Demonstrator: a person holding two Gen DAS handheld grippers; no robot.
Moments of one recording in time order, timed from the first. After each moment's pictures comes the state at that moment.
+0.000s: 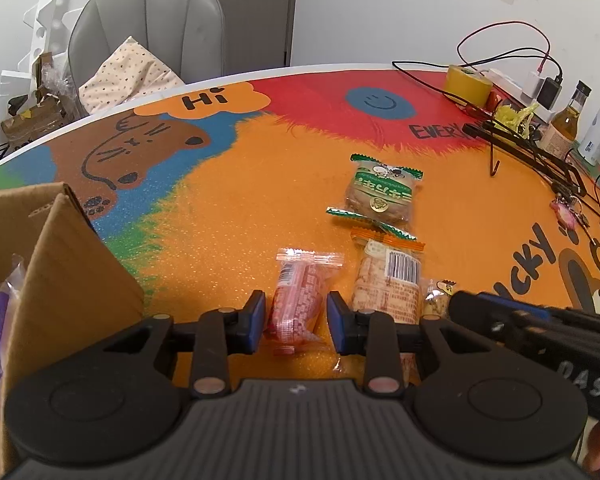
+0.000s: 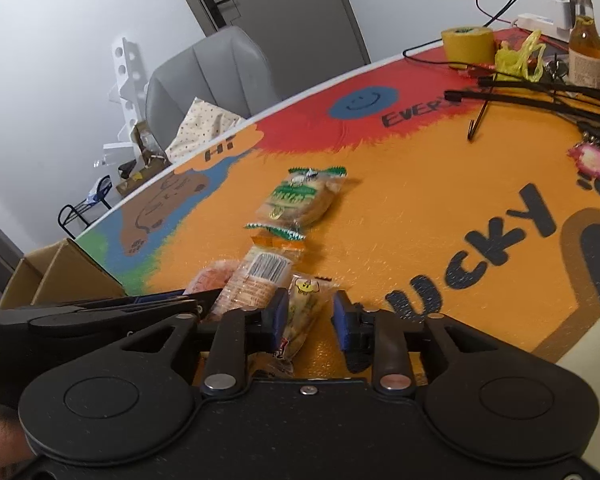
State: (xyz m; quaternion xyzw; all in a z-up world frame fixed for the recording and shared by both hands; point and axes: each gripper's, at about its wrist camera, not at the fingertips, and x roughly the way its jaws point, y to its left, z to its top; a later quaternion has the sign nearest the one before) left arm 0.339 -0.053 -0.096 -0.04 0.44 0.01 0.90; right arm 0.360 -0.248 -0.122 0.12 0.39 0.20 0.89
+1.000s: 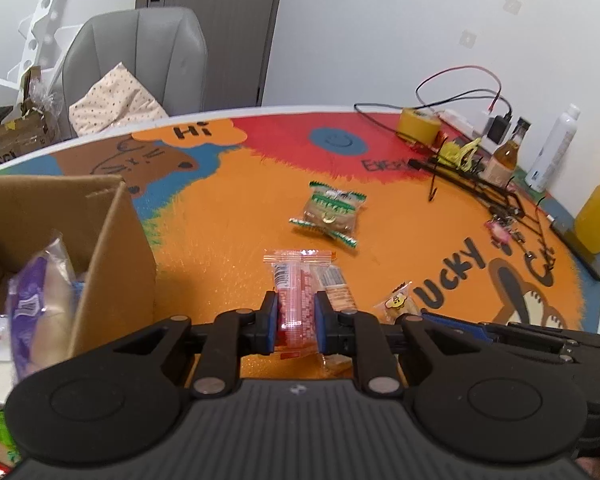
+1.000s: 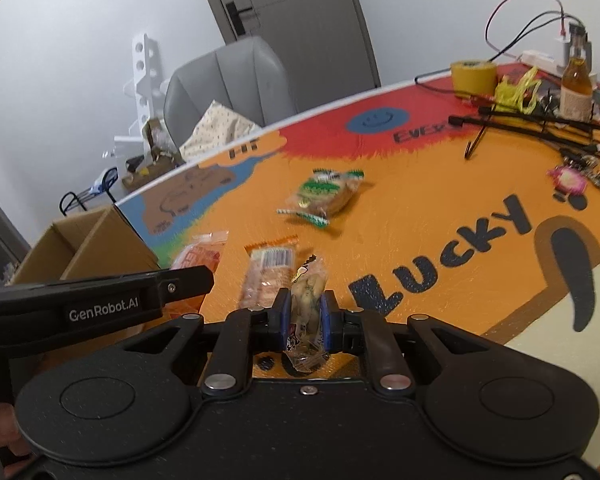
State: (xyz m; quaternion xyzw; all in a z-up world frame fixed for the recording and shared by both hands) left arm 0.276 -0.047 -0.060 -0.07 0.38 -0.04 0.92; right arm 0.306 -0.246 -0.096 0.08 0.36 0.21 0.91
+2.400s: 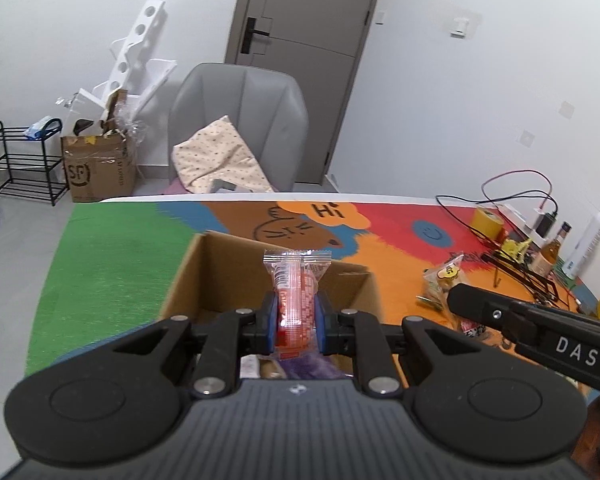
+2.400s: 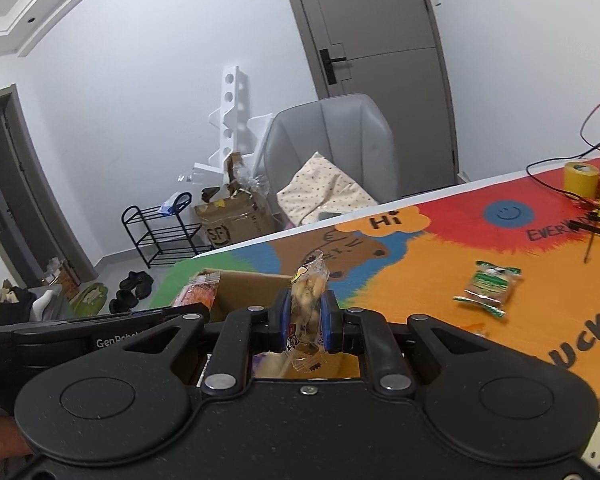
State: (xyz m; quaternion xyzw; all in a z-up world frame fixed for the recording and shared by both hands) left arm 0.203 0.096 0.003 -0.12 0.30 0.05 0.95; right arm 0.261 -0.123 -0.017 0.05 0.27 0.29 0.92
